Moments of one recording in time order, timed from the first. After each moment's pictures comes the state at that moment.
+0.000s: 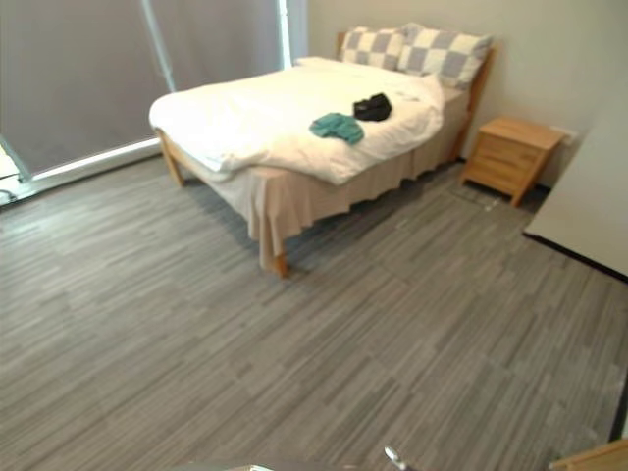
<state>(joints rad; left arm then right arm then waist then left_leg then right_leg) 0.08 0.20 -0.22 1.31 0.09 0.01 0.09 0.05 -0.24 0.25 1.22 -0.07 0.03 -0.10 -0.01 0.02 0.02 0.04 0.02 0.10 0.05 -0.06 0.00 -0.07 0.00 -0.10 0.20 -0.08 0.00</state>
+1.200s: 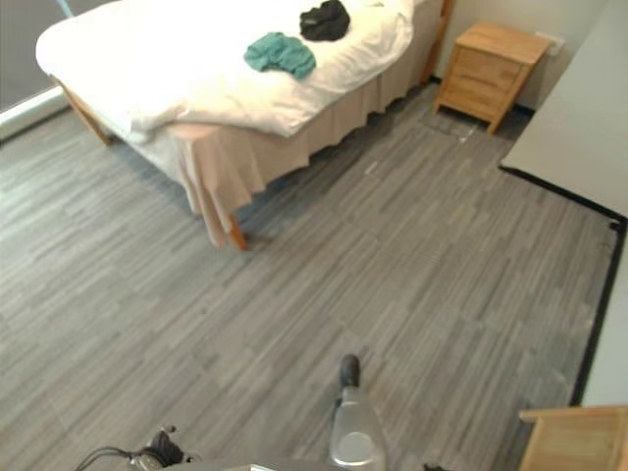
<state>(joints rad) -0.07 0.21 -0.25 1.32 0.24 0.00 0.10 -0.02 -0.27 0.16 1.31 -0.06 0.07 -0.10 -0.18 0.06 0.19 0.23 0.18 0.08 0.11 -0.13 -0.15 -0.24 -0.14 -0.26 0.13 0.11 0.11</state>
